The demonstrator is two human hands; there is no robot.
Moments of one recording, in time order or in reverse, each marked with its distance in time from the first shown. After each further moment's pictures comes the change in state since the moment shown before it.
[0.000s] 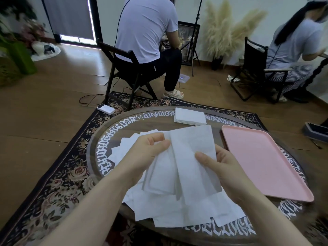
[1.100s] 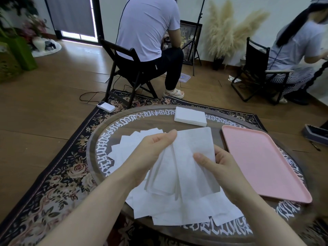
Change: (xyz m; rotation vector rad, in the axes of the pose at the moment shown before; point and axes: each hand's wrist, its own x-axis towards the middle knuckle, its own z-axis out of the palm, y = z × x) left_hand -0.005 0.003 0.010 -0.046 -0.063 -0.051; right_hand -0.001 0.004 0.002 -0.130 0.049 -0.046
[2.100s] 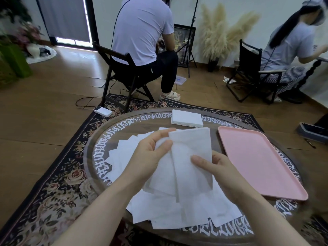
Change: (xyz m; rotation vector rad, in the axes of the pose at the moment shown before) left_hand 0.002 -0.006 0.007 0.004 0.100 0.212; right_hand 0.001 -0.005 -0.006 0.063 -0.088 0.087
